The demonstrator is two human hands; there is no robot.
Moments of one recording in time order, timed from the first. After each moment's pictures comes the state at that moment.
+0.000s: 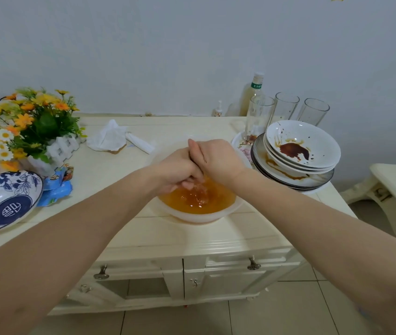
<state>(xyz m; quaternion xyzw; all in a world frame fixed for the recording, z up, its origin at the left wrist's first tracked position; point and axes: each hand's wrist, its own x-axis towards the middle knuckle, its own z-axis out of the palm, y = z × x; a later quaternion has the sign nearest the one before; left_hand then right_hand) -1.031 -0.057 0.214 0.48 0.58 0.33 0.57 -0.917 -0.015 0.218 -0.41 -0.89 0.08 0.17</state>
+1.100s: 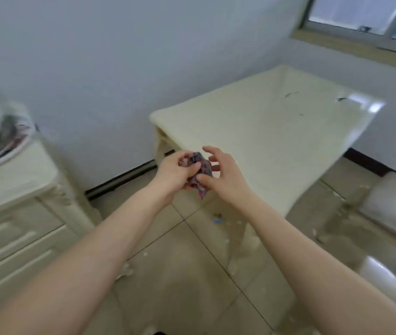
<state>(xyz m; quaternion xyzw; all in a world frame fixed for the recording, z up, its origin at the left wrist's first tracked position) -0.378 -0.211 0.173 0.59 0.43 0.29 0.62 -0.246 -0.275 0.165 -0.67 -0.56 0.26 0.41</state>
